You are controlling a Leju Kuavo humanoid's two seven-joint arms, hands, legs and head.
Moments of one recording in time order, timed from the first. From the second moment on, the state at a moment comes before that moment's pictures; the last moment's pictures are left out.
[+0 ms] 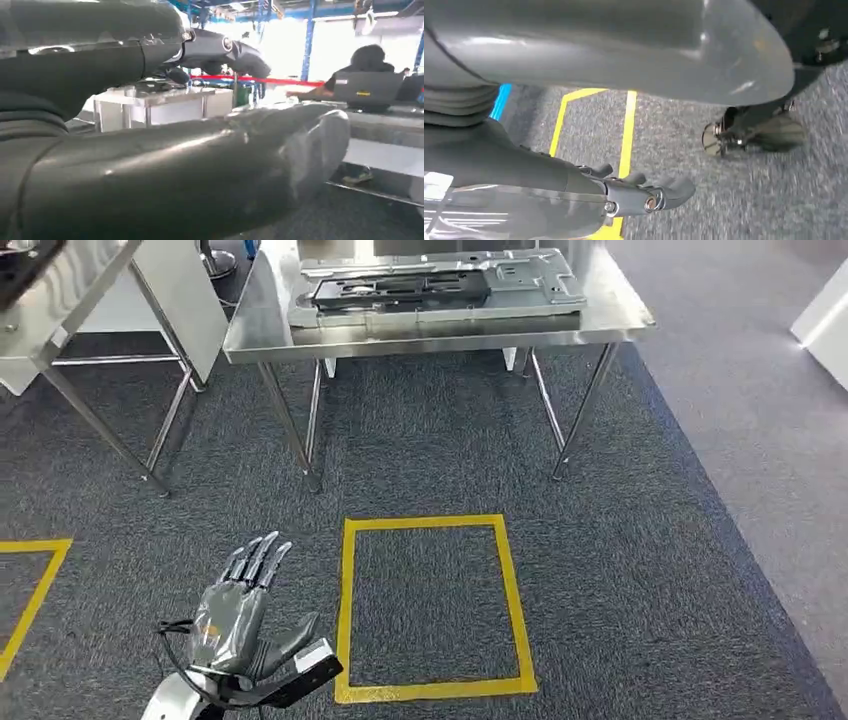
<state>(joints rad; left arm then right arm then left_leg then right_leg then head) 0.19 -0.02 -0.31 -1.85 -1.44 0.19 0.04 -0.01 0.04 1.08 -0.02 -1.24 0.09 -0.20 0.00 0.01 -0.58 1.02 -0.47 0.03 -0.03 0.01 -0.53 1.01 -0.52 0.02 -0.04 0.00</state>
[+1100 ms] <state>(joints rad) 0.25 -0.11 0.29 -1.46 -1.40 0.11 -0.11 0.00 0.02 1.09 -0.02 -1.33 0.09 -0.18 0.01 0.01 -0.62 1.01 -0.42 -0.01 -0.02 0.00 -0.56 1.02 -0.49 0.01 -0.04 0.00</state>
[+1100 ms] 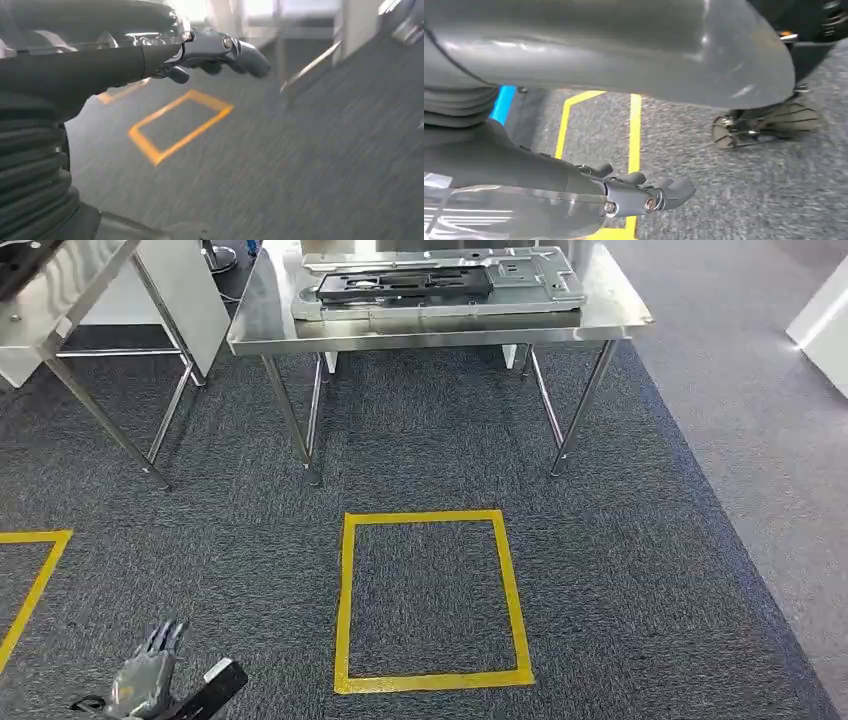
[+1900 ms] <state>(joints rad) 0.16 -0.28 0.72 -1.26 -1.53 0.11 -0.29 0.00 0.02 1.12 -0.02 -1.35 0.09 -0.20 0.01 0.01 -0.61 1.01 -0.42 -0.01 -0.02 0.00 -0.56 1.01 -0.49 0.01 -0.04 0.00</state>
